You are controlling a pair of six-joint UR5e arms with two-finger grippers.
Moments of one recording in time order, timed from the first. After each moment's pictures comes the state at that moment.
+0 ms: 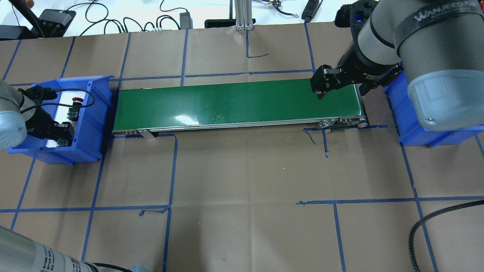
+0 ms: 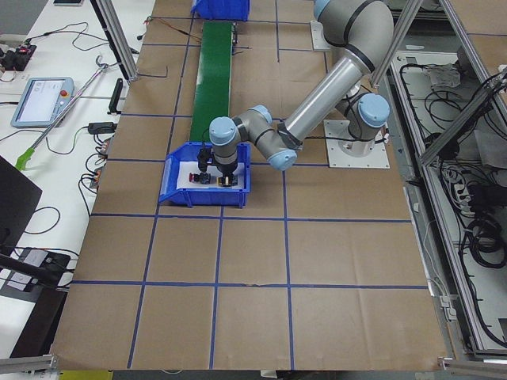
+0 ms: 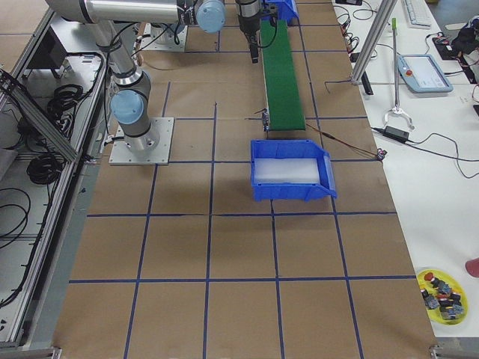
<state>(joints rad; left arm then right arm) -0.95 -1.95 -1.88 -0.89 1.57 0.61 1.62 -1.67 1.75 -1.81 -1.52 -0.02</state>
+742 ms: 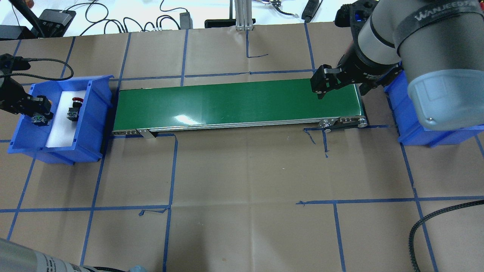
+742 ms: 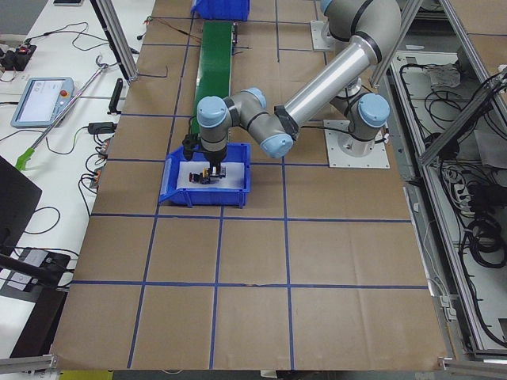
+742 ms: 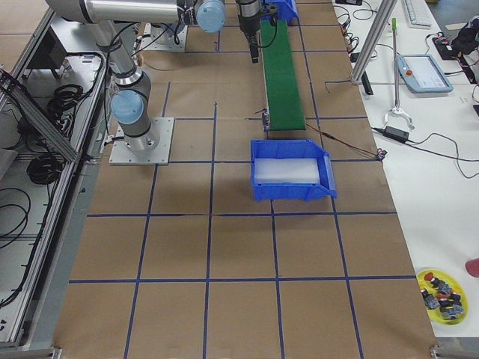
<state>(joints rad) -0.97 -1.89 -1.66 -1.12 1.57 0.61 1.62 -1.67 1.75 -1.81 -1.52 -0.02</state>
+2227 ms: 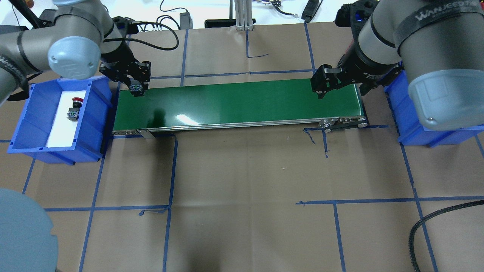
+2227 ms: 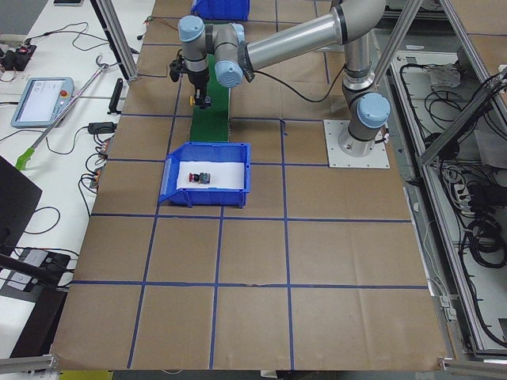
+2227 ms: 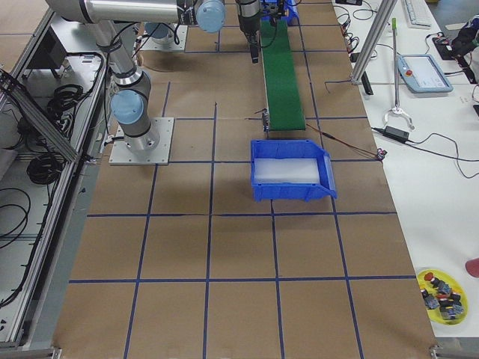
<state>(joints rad) -1.48 -1.97 -1.56 -1.17 1.58 0.12 1.62 -1.67 1.75 -1.81 -1.52 -0.02</state>
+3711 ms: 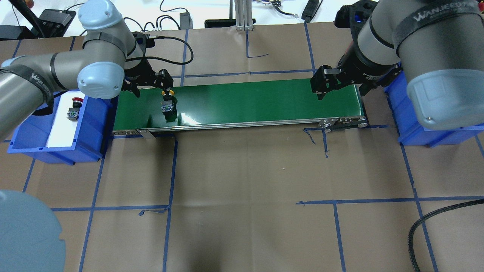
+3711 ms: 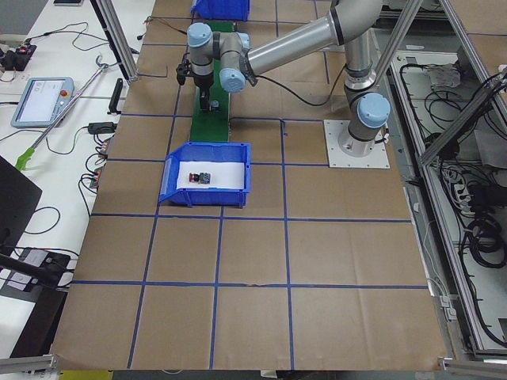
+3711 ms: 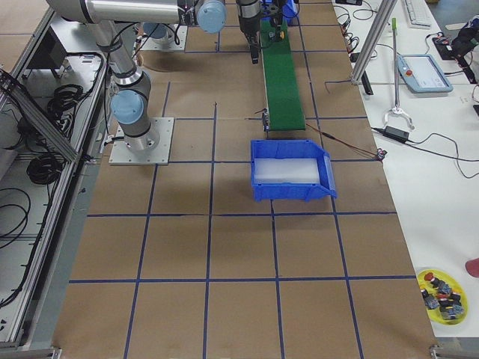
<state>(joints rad) -1.50 -1.93 -1.61 -1.12 1.57 0.06 1.62 -1.67 1.75 -1.81 -1.52 -0.02</state>
